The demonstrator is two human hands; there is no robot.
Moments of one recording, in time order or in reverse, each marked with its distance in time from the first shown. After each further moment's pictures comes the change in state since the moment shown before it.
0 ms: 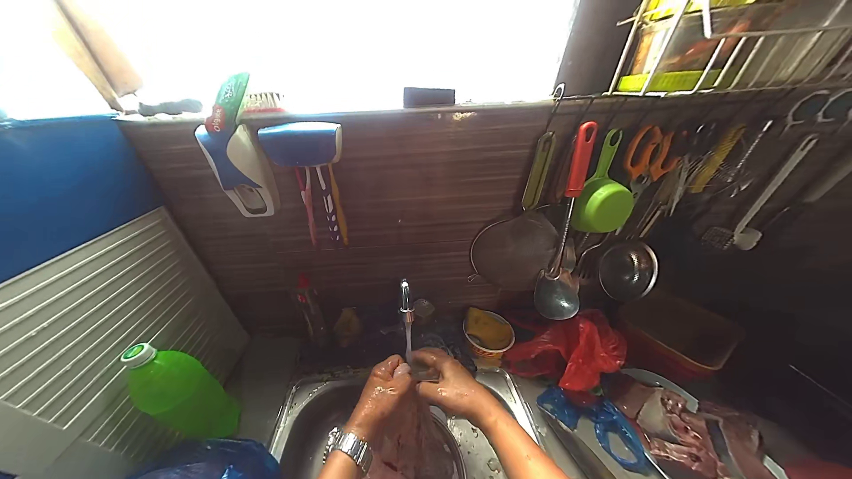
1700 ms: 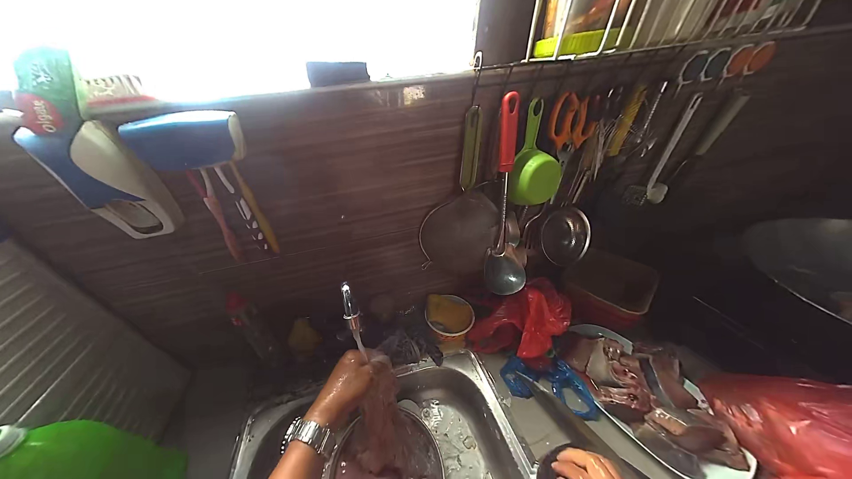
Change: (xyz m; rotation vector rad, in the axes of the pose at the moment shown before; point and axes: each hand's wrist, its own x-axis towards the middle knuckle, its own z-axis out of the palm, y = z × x) left_hand 0.036 0.030 0.007 0.415 -0.153 -0.240; right_hand -0.274 0.111 -0.026 -0.704 0.534 -0.012
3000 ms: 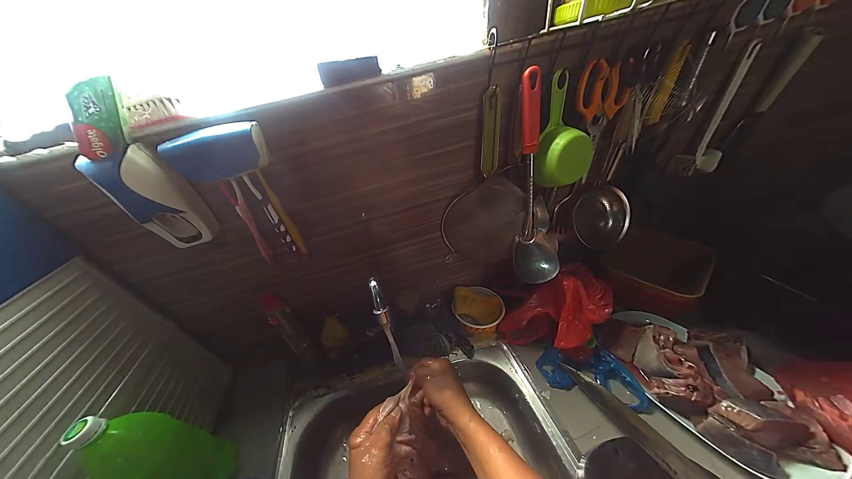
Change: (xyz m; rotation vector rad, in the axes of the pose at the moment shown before) left_hand -0.097 -0.047 0.045 -0.766 0.430 0.028; right_hand 0.223 -0.160 0.136 1.026 -0.234 0.671
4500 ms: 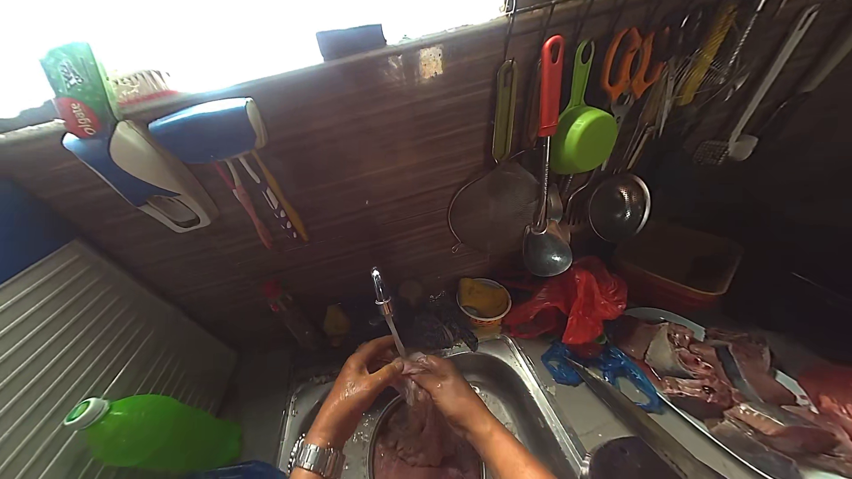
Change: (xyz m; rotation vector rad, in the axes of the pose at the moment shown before) left_hand 0.081 0.055 -0.010 0.542 -0.445 0.006; right_hand -0.020 0.003 -0.008 0.182 -0.261 -0.233
